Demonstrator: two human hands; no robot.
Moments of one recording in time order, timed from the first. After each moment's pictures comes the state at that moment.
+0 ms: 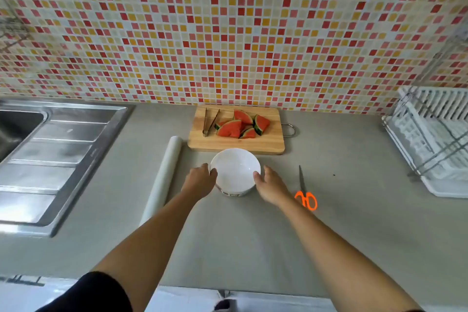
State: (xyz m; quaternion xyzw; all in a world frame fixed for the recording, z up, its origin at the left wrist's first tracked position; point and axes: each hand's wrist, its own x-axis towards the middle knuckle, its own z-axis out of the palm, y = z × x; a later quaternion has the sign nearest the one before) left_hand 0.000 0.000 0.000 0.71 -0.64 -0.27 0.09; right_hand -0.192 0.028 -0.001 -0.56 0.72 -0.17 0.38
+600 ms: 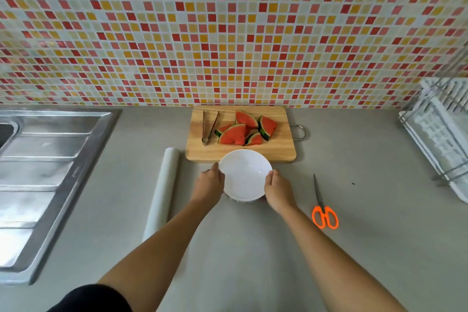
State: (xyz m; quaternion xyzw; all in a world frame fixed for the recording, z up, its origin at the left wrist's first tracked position) left_hand -0.005 -0.064 -0.033 0.66 -0.67 -0.30 0.18; right_hand -0.178 -0.029 -0.030 -0.48 0.77 -0.25 0.33
